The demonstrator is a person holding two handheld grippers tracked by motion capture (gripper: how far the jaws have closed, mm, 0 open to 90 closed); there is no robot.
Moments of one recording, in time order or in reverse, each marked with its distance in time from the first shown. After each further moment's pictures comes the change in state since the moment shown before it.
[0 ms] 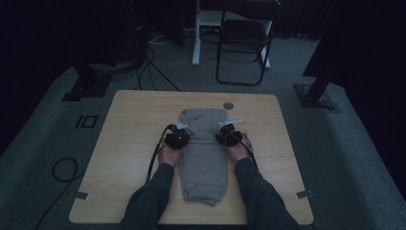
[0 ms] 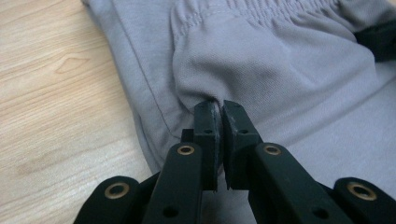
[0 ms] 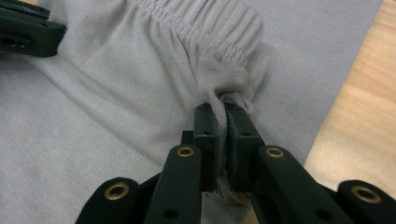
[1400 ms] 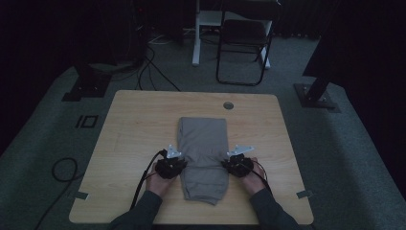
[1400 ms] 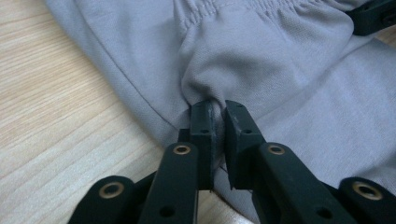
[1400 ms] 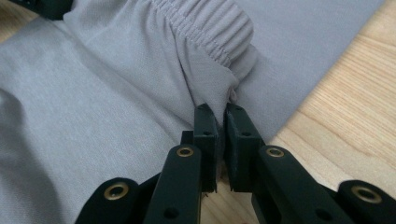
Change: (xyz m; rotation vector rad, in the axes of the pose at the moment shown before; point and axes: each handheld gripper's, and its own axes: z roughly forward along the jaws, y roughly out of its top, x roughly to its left) left arm -0.030 -0.073 -0.075 0.035 -0.163 0.089; right arm 0.038 -0.082 -0.073 -0.004 0.117 -0.121
